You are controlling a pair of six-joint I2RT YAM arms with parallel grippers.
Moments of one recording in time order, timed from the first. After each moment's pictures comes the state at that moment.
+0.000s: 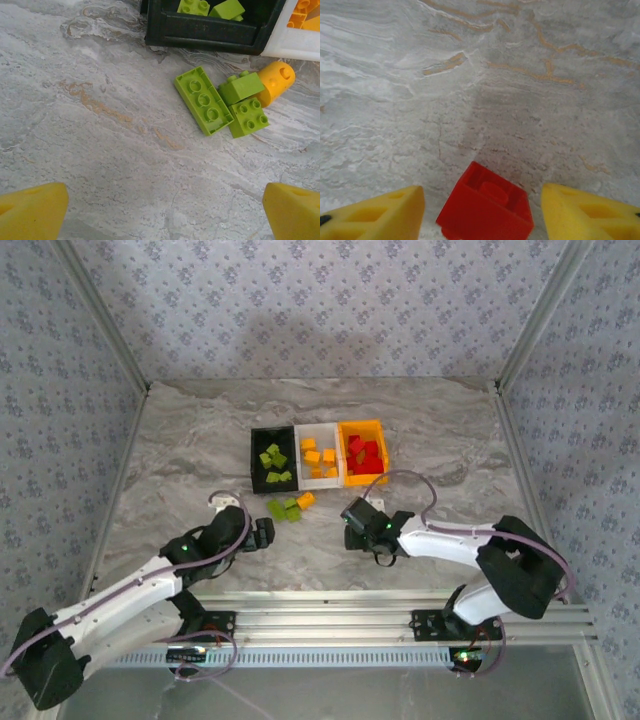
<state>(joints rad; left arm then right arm) -0.79 0.82 0.45 -0.50 -0.34 -0.77 0.88 1.46 0.67 -0.38 0.23 0.80</state>
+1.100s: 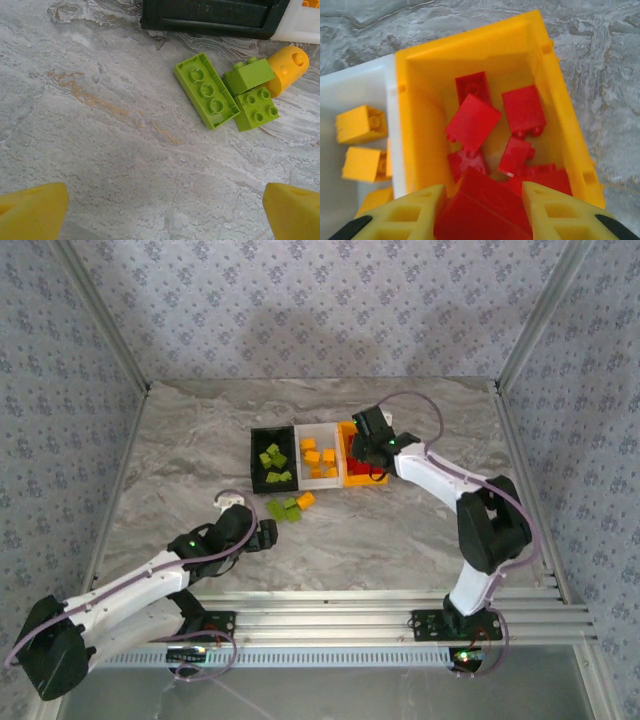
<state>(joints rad) -0.79 0.89 0.45 -0.47 -0.32 -0.77 0.52 1.76 1.30 -0.42 0.24 0.60</state>
